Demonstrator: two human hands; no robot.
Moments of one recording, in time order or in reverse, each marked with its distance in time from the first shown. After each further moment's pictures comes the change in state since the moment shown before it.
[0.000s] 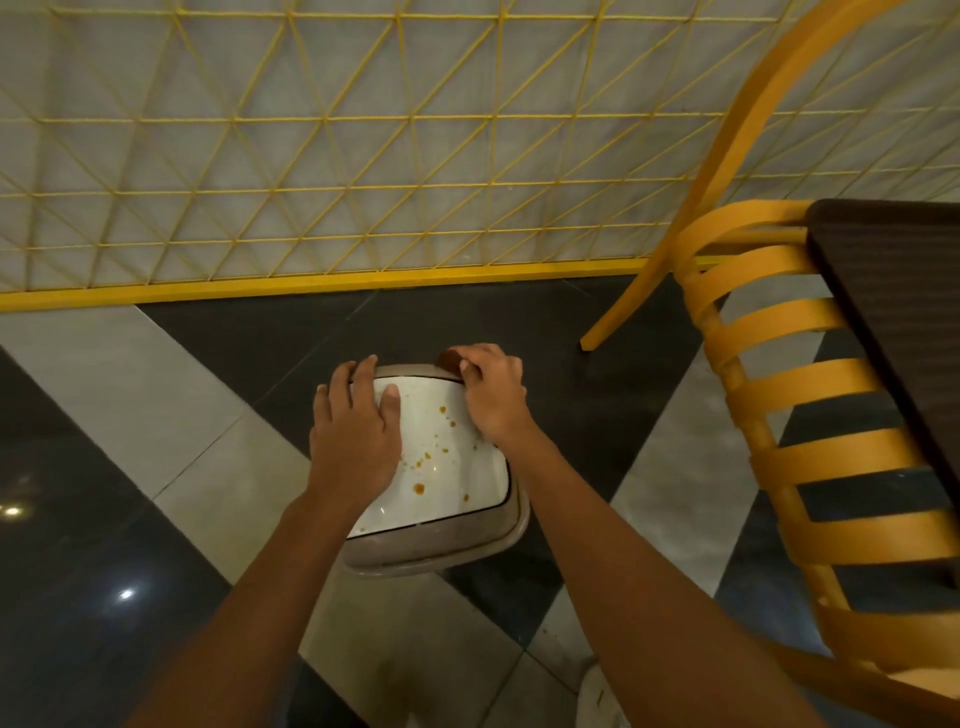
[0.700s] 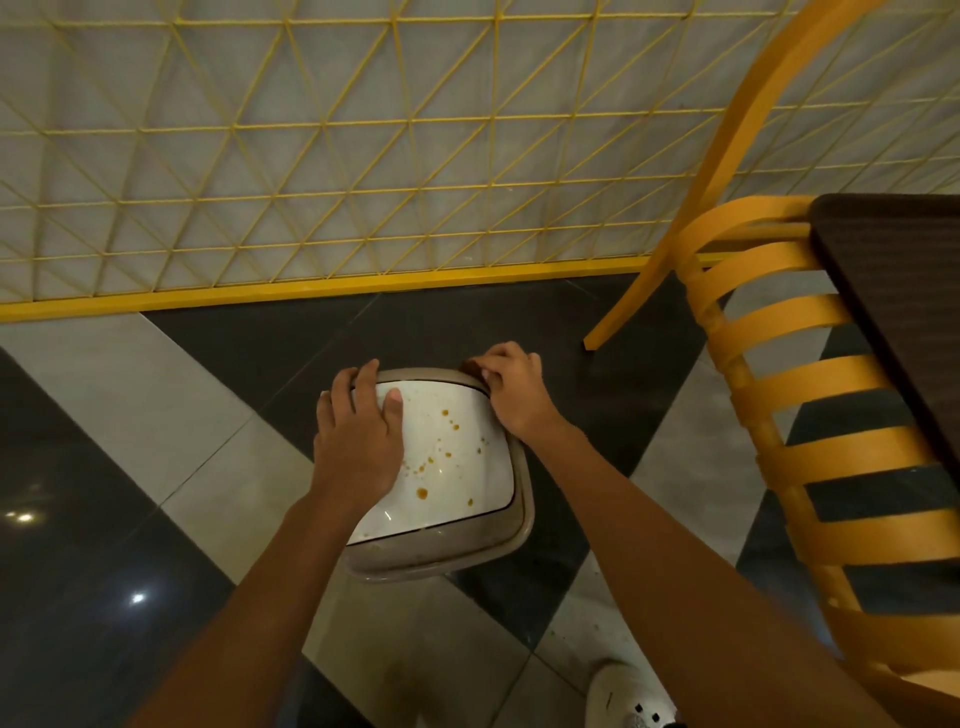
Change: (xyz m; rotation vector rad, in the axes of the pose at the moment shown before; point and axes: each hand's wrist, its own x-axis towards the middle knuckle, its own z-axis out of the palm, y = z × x) left_hand 0.003 -0.002 0.000 -0.017 -0.013 -0.009; right_hand 0.020 0.032 -0.011 -0.215 -0.051 -0.076
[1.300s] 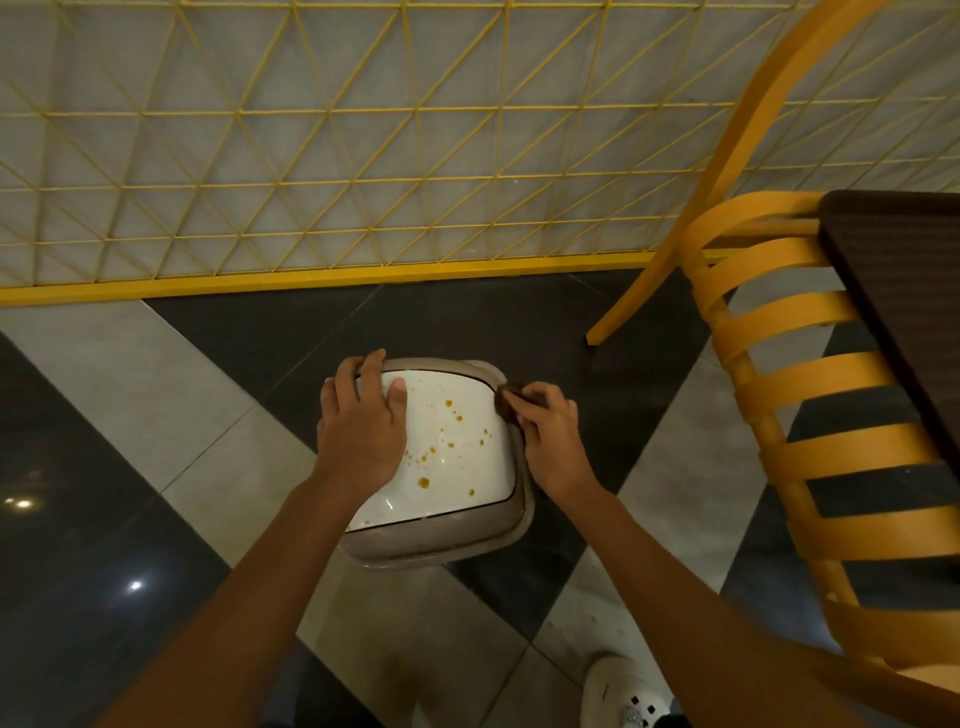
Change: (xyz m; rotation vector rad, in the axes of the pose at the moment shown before) left_hand 0.002 0.000 -0.001 0.014 -0.012 0.005; right_hand -0.057 0.038 0.010 0.021 0.093 -0.032
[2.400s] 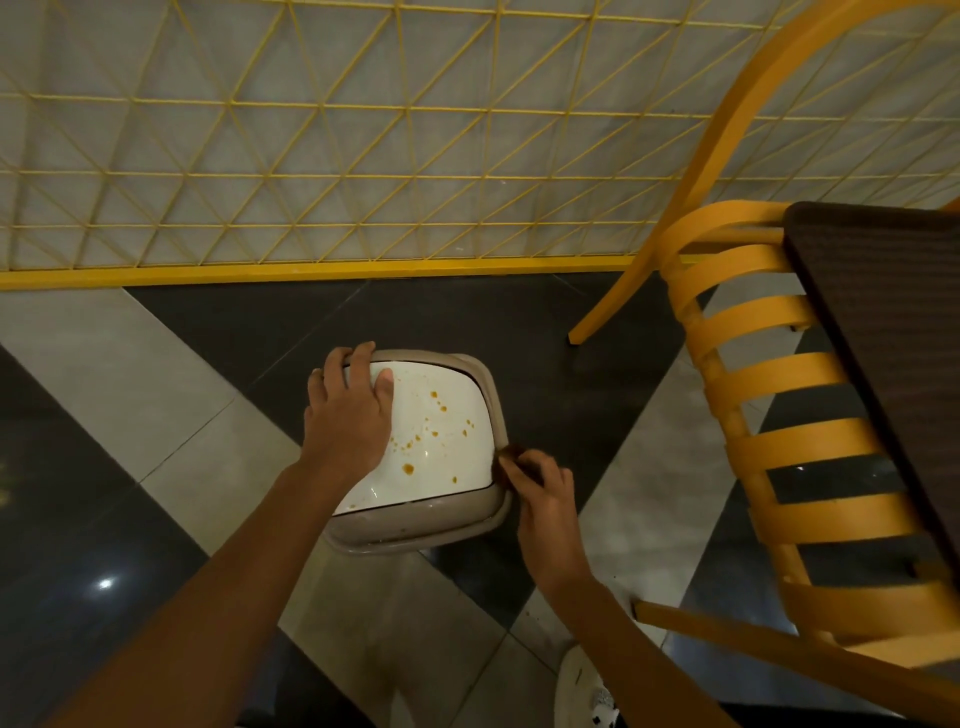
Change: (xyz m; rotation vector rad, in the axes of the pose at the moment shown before) left_hand -0.003 0.002 0.000 0.041 0.003 0.012; right_hand -0.087 0.010 0.006 0.004 0.008 0.002
